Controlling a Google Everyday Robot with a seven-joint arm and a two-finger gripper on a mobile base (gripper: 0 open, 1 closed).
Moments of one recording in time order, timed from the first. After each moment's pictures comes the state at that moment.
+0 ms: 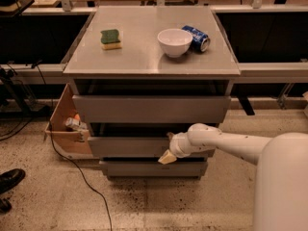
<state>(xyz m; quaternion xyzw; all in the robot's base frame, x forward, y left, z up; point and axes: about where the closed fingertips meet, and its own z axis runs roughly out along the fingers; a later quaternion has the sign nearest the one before) 0.658 -0.058 0.437 -0.58 0.75 0.11 0.30</state>
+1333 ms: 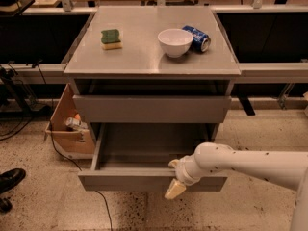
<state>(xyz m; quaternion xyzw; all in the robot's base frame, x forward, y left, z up) 0.522 -0.074 0.444 -0.62 0.74 0.14 0.22</state>
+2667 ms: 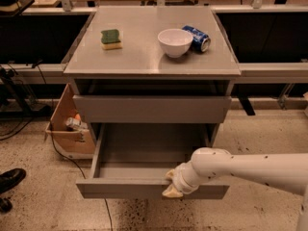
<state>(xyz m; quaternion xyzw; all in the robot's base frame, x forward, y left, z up) 0.479 -0.057 0.447 -0.64 0.73 0.16 0.19</state>
